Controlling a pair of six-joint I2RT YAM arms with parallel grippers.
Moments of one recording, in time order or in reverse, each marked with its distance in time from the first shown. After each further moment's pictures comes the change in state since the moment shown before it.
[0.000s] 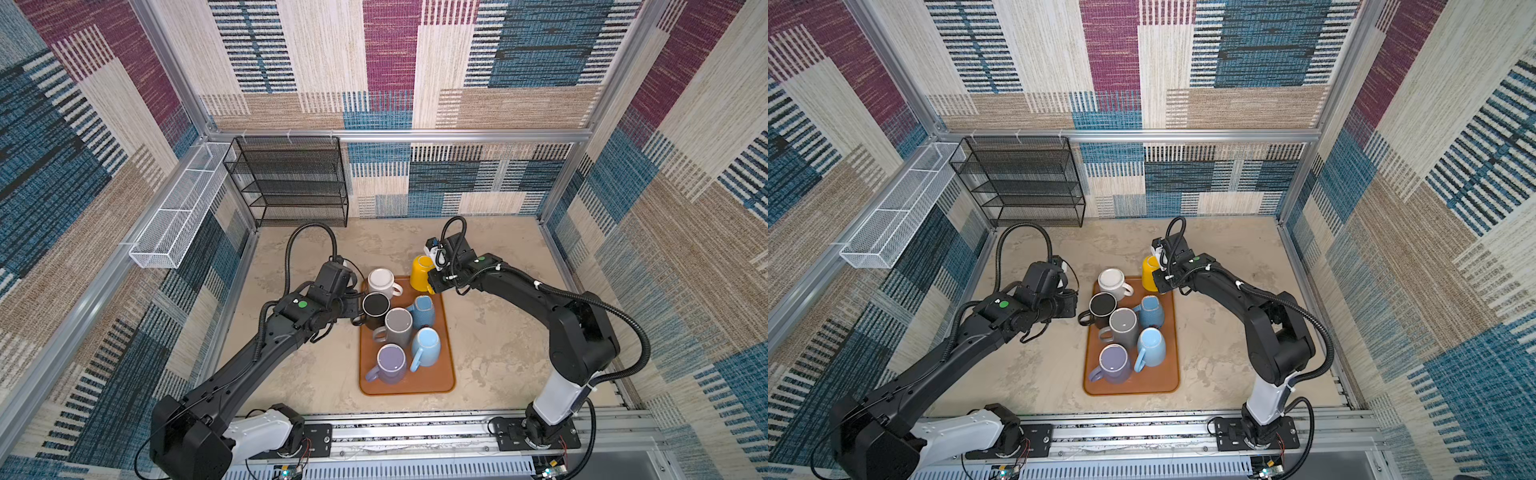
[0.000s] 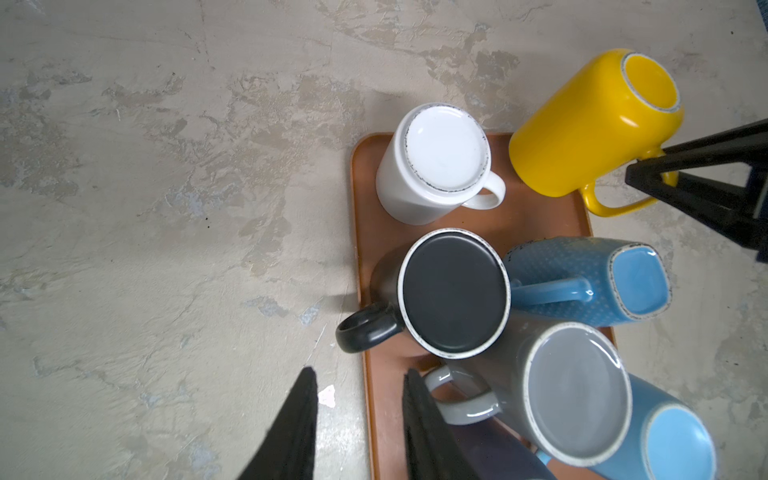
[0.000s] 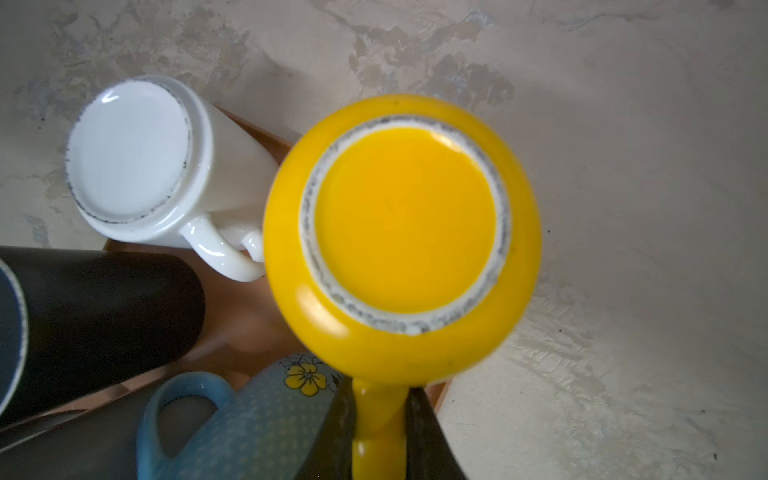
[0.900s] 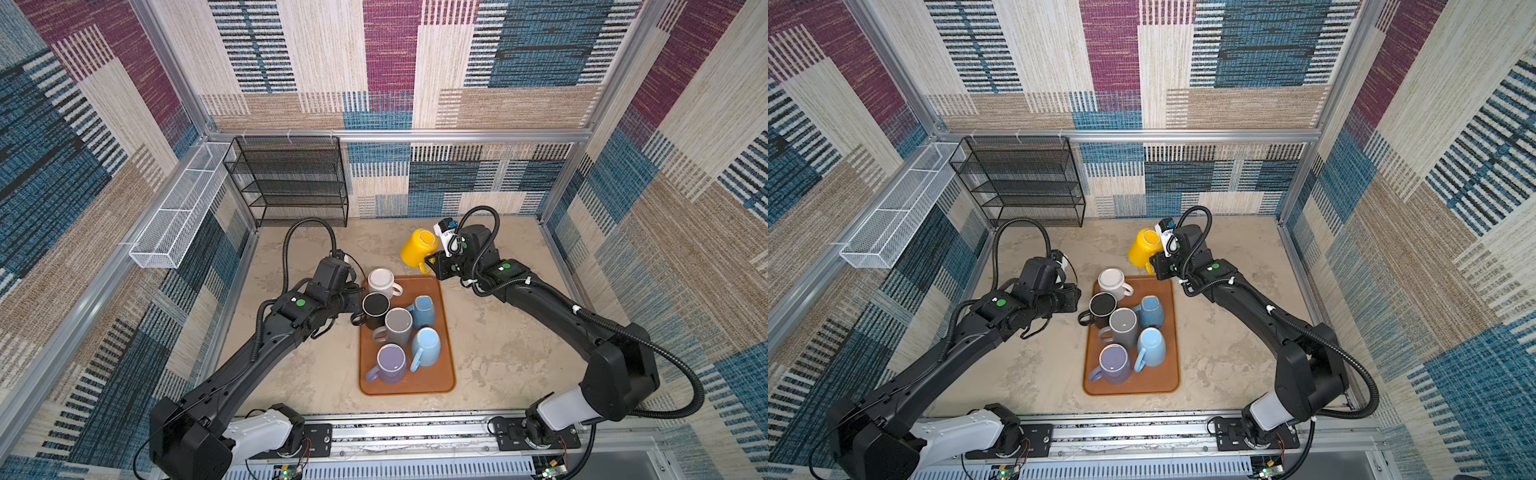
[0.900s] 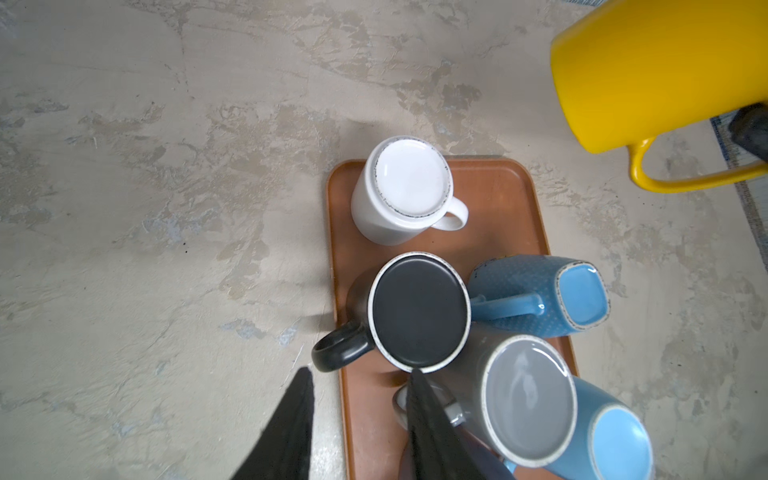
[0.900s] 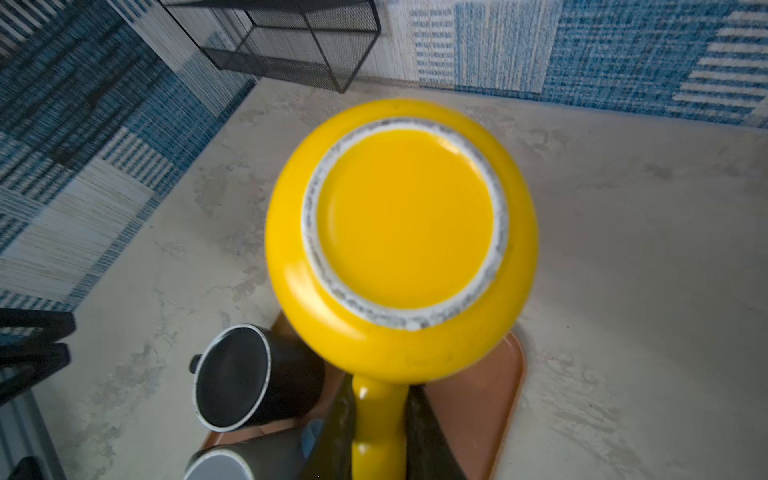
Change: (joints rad) left arm 0.002 0.003 0.037 0.050 0.039 -0.003; right arm 0.000 -0.246 -0.105 0.258 -0.145 0.169
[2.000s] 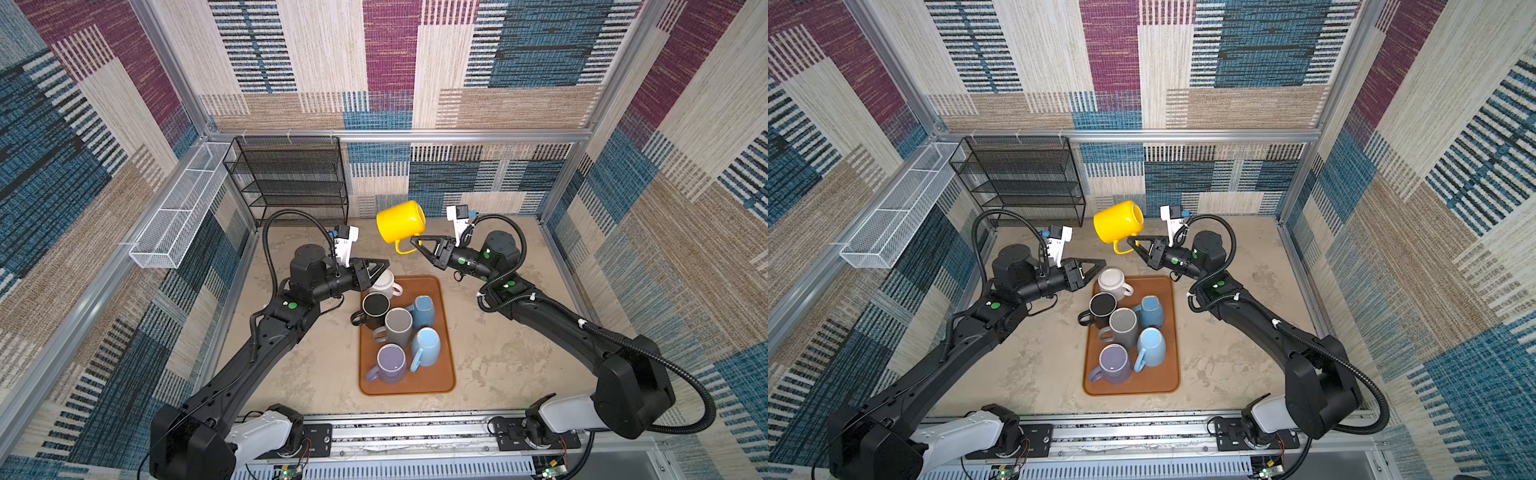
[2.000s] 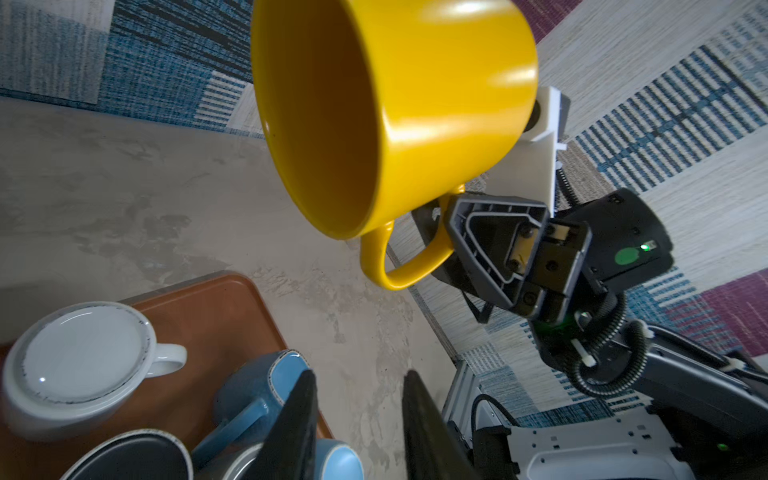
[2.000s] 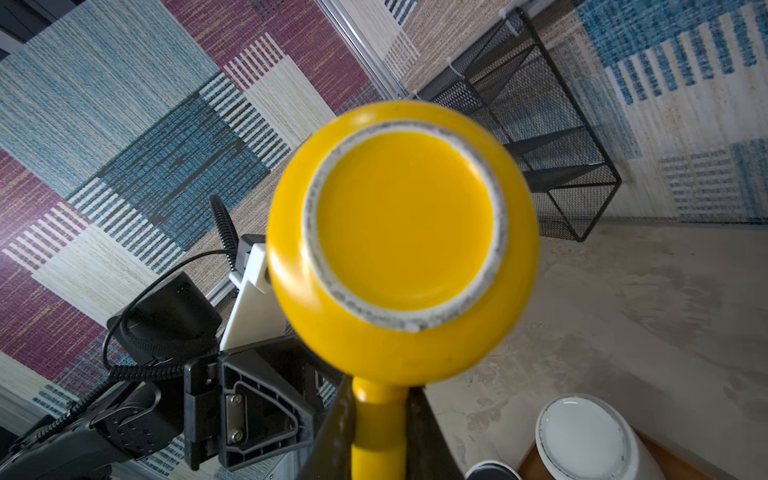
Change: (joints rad) left arm 0.125 -0.034 -0.114 0.723 0.742 -0.185; right arm 0.000 -0.077 -0.186 0.782 -0.383 0.541
